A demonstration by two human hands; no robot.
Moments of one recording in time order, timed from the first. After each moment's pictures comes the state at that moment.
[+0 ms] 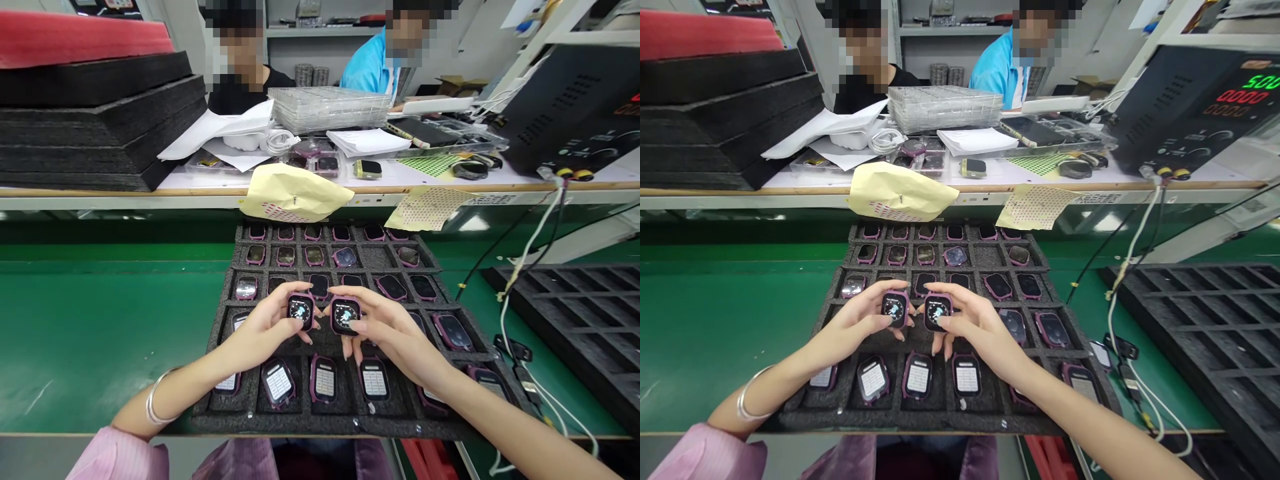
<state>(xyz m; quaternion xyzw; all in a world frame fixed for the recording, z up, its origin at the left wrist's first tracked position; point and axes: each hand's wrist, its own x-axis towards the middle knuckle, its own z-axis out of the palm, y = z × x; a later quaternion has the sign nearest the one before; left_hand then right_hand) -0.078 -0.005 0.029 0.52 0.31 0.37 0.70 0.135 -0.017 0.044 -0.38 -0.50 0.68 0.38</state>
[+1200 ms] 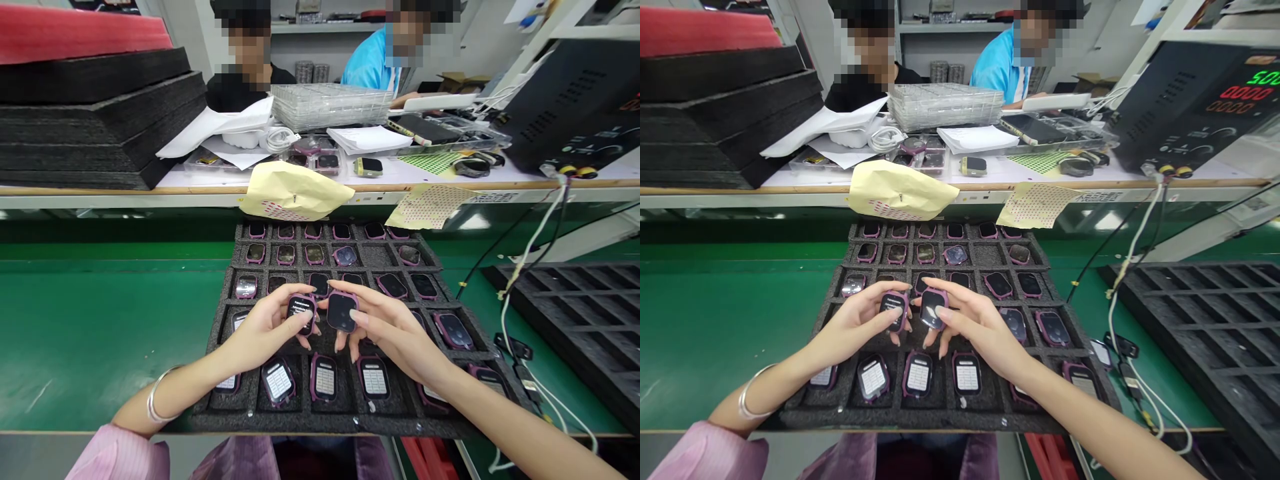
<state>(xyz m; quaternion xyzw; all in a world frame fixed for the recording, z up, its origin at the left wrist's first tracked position) -0.076 -0.007 0.028 0.54 0.32 0.37 0.69 0.134 -0.018 0.044 -0.36 -0.50 0.68 0.39</state>
